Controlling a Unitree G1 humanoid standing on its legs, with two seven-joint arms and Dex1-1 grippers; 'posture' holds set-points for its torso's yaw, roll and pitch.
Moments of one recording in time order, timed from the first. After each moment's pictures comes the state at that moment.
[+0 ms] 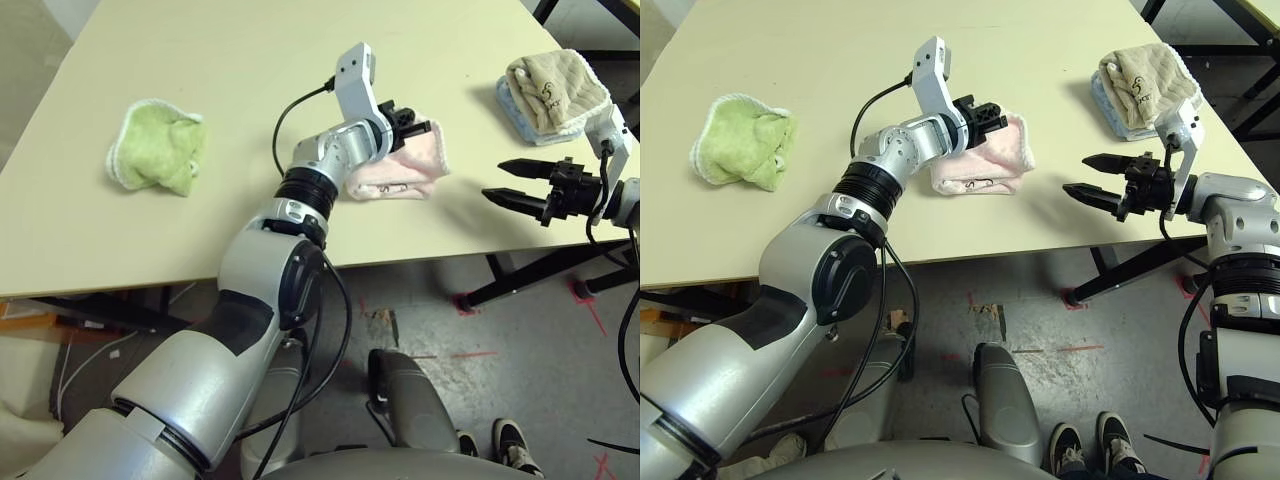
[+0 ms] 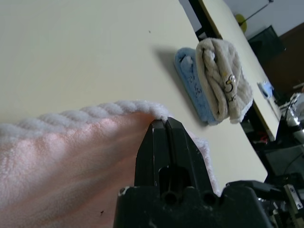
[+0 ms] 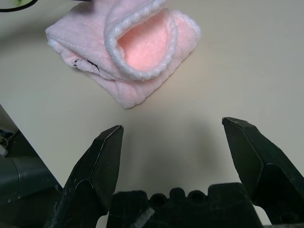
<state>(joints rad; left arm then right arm) -1.39 -0.15 0.33 1.13 -0.43 0.42 -0.16 -0.67 -0.79 -0.13 0.66 0.30 0.16 1.29</state>
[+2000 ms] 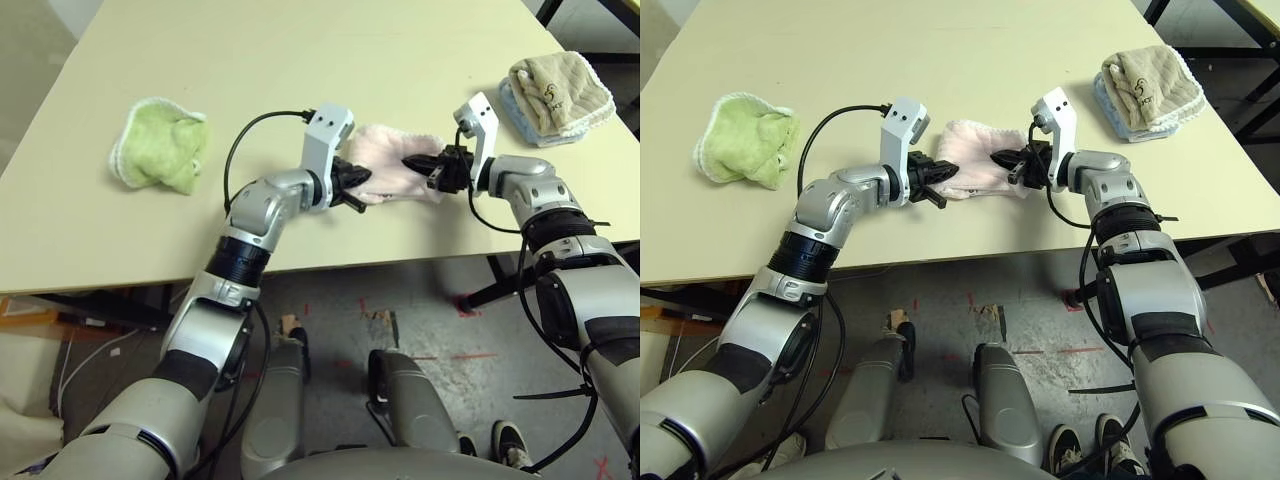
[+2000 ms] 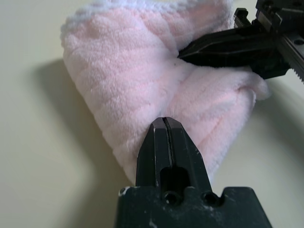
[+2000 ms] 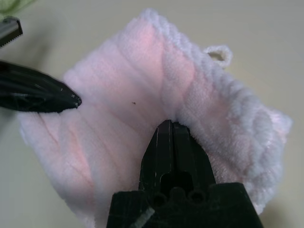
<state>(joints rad) -0.85 0.16 -0.17 0.28 -0.27 0.76 -0.51 -1.02 -0.44 -0.02 1.08 0.13 0.03 1.01</state>
